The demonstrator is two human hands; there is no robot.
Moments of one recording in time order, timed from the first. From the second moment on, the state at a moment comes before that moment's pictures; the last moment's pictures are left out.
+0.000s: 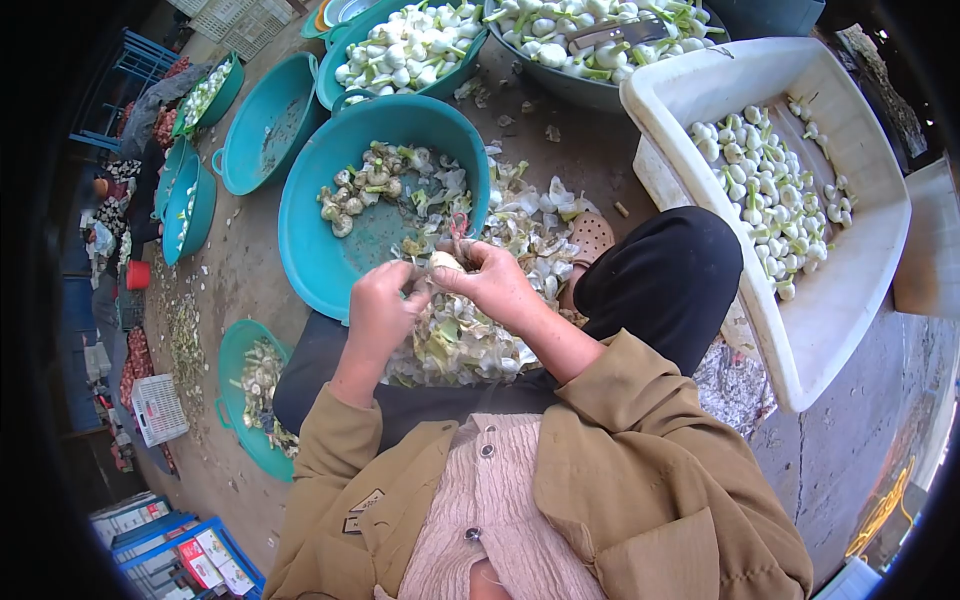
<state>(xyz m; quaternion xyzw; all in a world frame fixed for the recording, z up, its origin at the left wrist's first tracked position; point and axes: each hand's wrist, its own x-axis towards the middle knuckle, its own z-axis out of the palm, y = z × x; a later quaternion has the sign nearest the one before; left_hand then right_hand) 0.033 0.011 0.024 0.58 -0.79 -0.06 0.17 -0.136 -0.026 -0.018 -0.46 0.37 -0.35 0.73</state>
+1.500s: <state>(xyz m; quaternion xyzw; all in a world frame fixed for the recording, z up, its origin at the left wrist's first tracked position) 0.021 0.027 0.009 0.61 -0.61 -0.18 0.47 -0.122 -0.030 -0.019 -0.48 0.36 -0.38 0.71</state>
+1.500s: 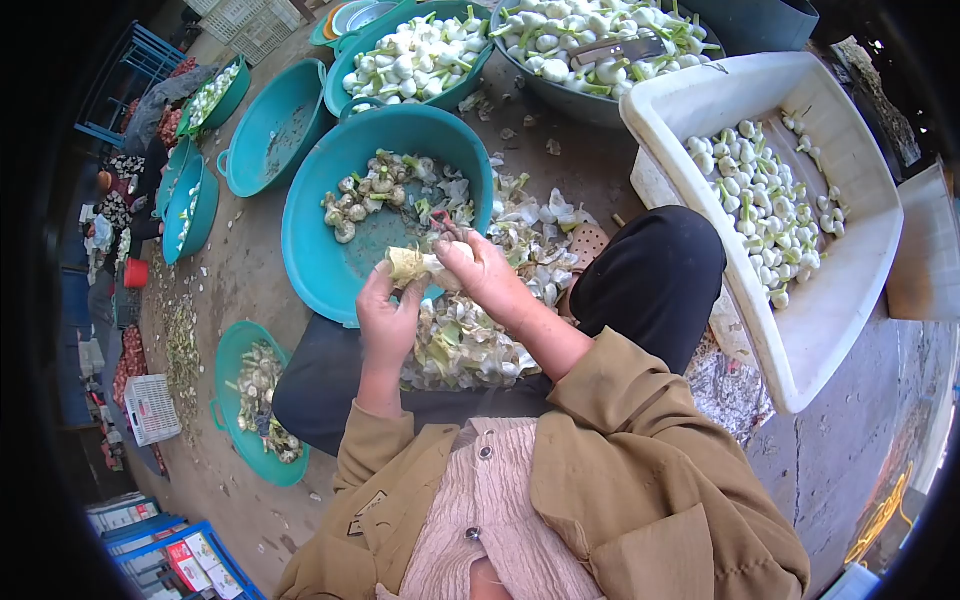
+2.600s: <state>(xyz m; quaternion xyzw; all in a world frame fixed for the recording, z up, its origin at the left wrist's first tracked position) 0.008 0.032 0.019 0.60 -0.54 -0.28 0.52 -0.116 -0.038 -0.023 -0.09 0.26 -0.50 0.82</state>
